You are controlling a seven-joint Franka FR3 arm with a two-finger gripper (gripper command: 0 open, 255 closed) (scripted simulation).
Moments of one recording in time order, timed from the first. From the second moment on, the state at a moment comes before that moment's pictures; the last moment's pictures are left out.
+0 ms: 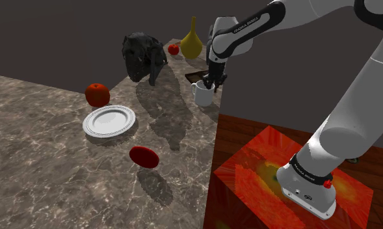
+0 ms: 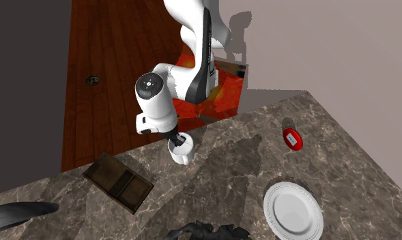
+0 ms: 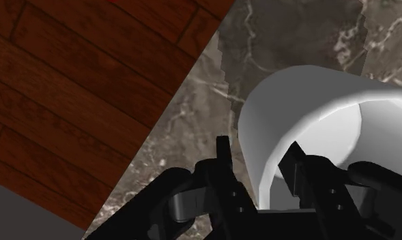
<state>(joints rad) 0.01 0.08 -0.01 -2.21 0.03 2.25 0.28</state>
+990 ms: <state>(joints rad) 0.01 0.04 -0.01 -2.17 0.03 2.18 0.28</state>
